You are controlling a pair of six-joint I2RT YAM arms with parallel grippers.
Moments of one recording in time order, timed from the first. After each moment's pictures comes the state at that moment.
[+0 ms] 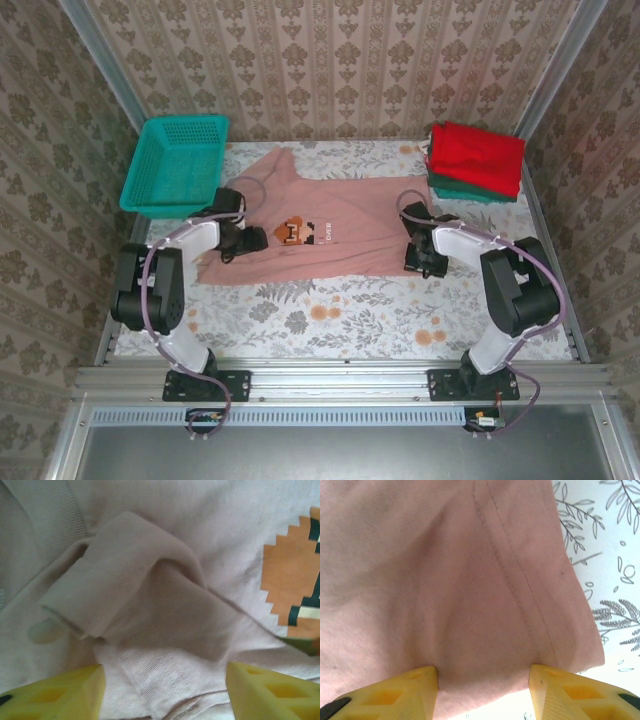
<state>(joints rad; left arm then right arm) -0.22 1.69 1.00 -0.49 0.14 -0.35 0.30 1.68 0.95 -0.72 0.21 0.63</state>
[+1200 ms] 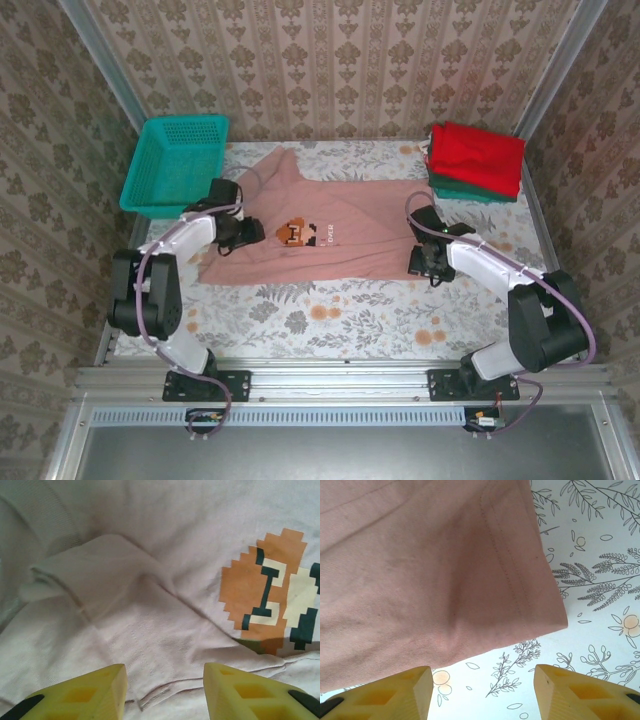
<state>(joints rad) -0.21 1.63 1.04 -0.55 0.18 -0.38 0.32 1.46 0.88 -0.77 0.20 0.60</state>
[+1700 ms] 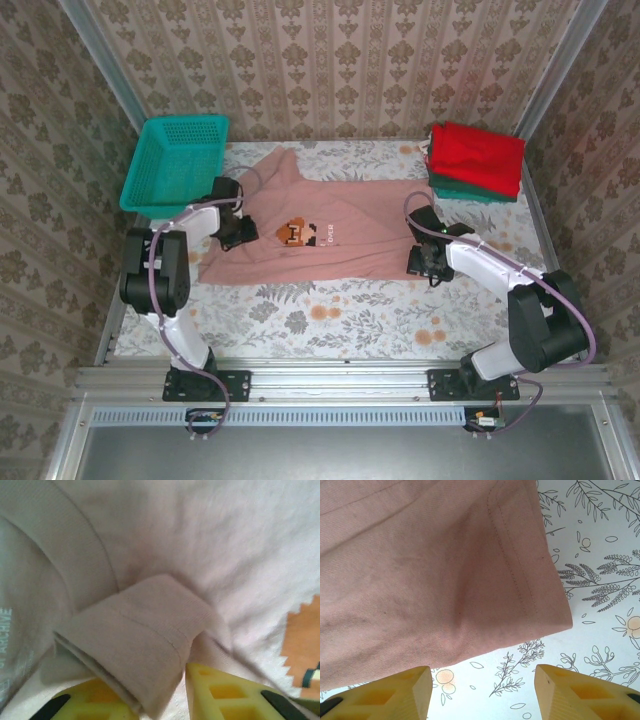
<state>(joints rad) -0.18 1.81 1.15 -0.54 0.13 -0.37 0.33 1.46 0.88 -0.77 0.20 0.60</state>
